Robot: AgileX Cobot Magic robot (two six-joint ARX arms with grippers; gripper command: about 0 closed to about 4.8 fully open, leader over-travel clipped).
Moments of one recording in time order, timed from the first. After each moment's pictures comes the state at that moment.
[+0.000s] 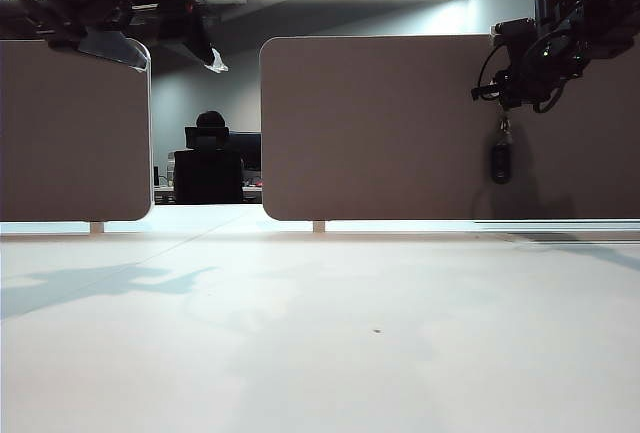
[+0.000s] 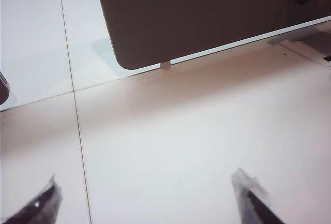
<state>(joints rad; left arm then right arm) -0.40 1.27 0.85 0.16 -0.04 0.10 -0.03 2.58 2.57 -0.04 -0.07 -0.18</state>
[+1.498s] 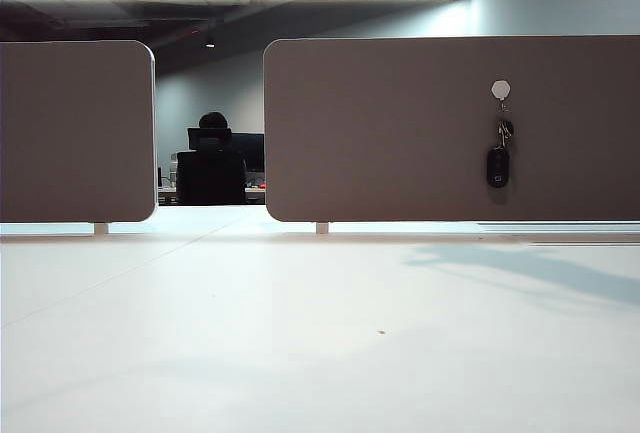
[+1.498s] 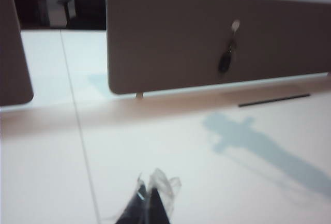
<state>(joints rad) -0.40 0.35 0.86 -0.59 0.04 -0.08 0.33 1.79 2.57 -1.03 0.01 -0.16</state>
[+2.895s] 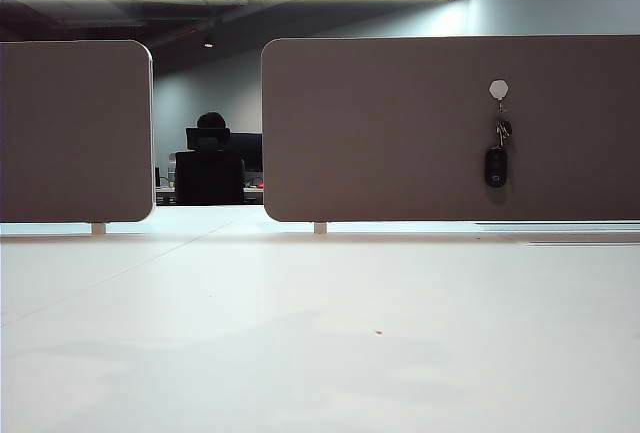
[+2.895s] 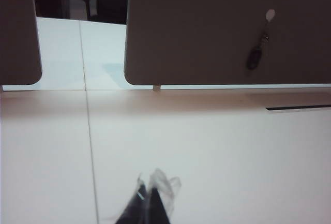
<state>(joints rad) -0.40 0.31 0.41 -0.14 -0.04 -0.12 0.34 0.17 0.43 -0.28 -0.23 0.12</state>
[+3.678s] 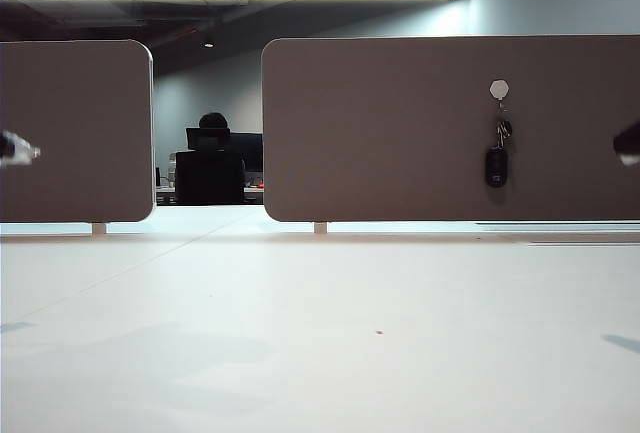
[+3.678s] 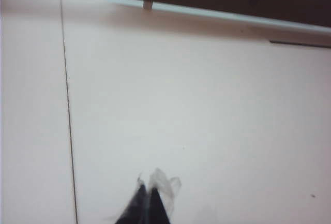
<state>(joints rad) -0.40 0.31 0.06 0.05 0.04 -0.22 0.34 0.19 0.05 -0.04 -0.24 0.13</state>
